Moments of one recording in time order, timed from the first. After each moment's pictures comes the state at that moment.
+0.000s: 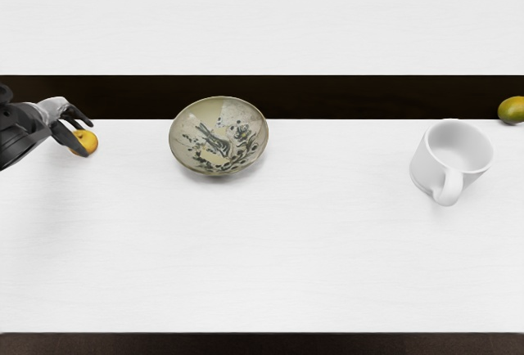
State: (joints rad) left arm -1.32 0.60 0.38 -1.05 0.39 0.22 0.41; right arm -0.02 0.00 0.18 0.18 -0.10 0.19 -0.06
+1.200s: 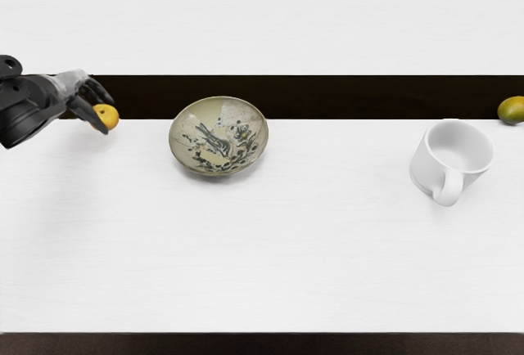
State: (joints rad) left arm -1.41 0.58 0.36 -1.08 0.39 0.21 0.41; right arm -0.02 0.00 0.18 0.18 -0.10 0.19 -0.06
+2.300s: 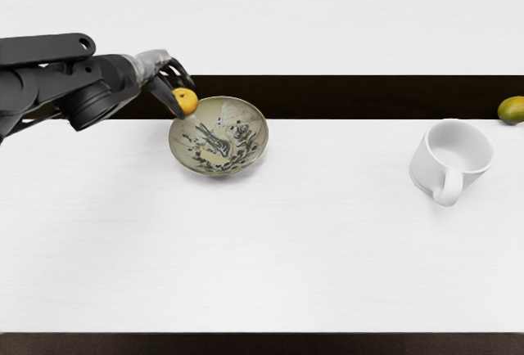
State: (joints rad) left arm -1.49 0.40 0.27 -1.13 0.39 0.21 0.42; right arm -0.02 0.00 0.18 0.18 -0.10 0.19 -0.06
